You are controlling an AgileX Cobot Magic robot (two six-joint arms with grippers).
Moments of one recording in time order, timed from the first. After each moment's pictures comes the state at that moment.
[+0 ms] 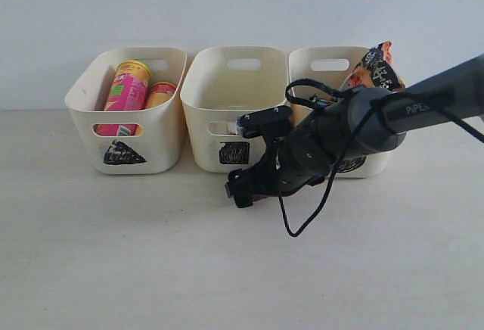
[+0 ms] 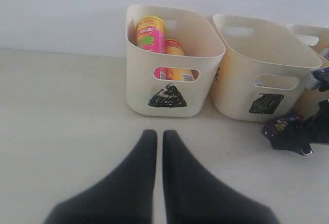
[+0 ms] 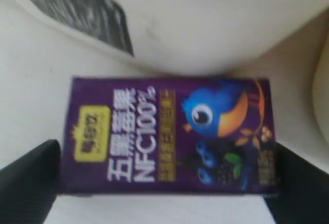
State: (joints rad) left arm 0.06 0.37 -0.20 -0.92 0.27 0.82; right arm 0.57 2.17 -1.35 -0.33 0.22 0.45
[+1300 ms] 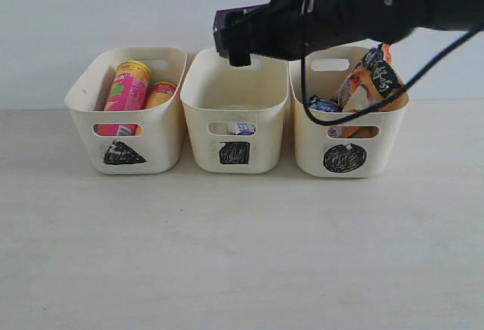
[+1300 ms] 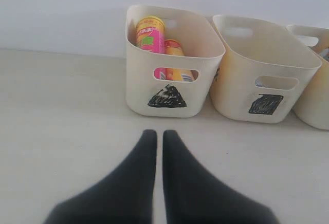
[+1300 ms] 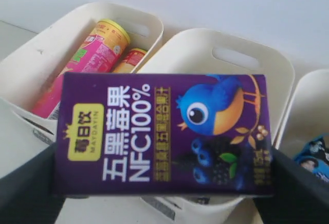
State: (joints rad) left arm 0.06 0.37 -0.20 -0.93 0.27 0.82; right arm 0.57 1.71 -1.37 -0.10 0.19 0.18
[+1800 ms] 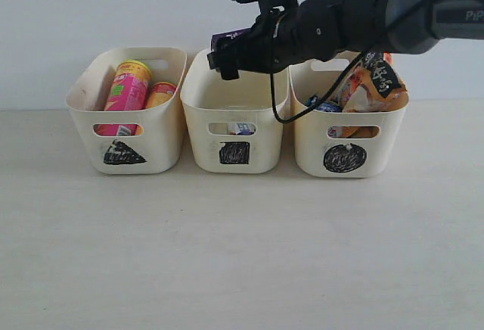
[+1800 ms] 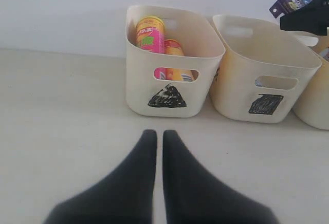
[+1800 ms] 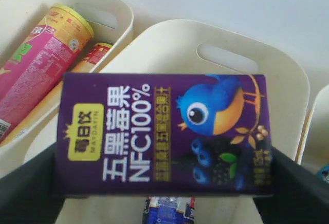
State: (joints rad) left arm 0.06 0.37 -0.20 -0.93 0.27 0.82; right arm 0.52 2.03 -1.65 -0.11 0.20 0.14
